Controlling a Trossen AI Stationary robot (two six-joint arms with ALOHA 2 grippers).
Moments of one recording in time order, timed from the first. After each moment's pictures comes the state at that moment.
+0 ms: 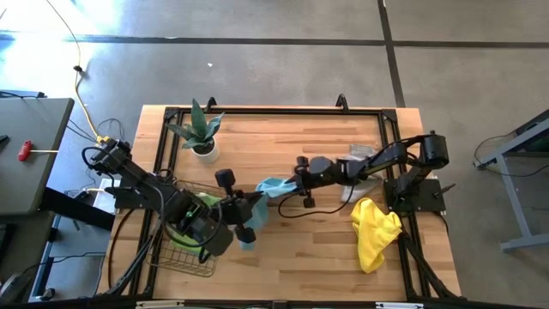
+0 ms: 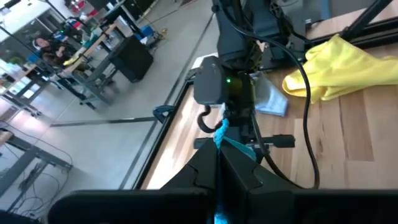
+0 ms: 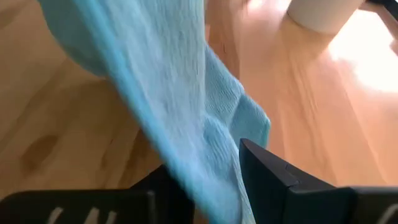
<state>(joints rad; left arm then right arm) -0.49 1.59 1.56 -0.74 -1.08 -0.15 -0.07 1.72 0.65 0.53 -0.11 -0.24</state>
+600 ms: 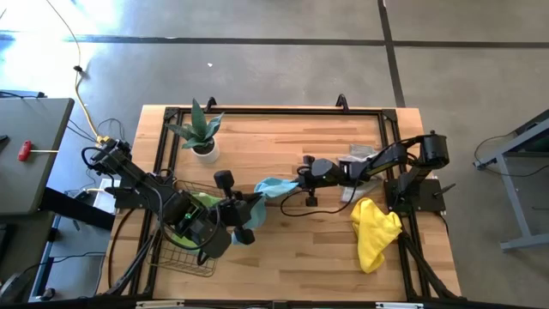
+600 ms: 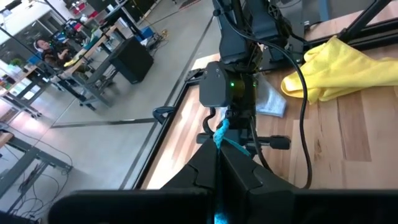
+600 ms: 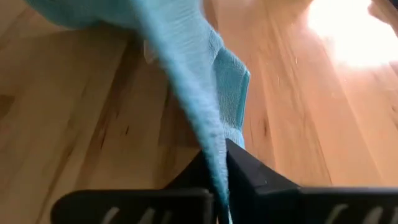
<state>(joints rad) -0.50 1.59 1.56 -0.74 -1.09 -0.16 -0.07 1.71 0.59 0.52 0.00 -0.22</state>
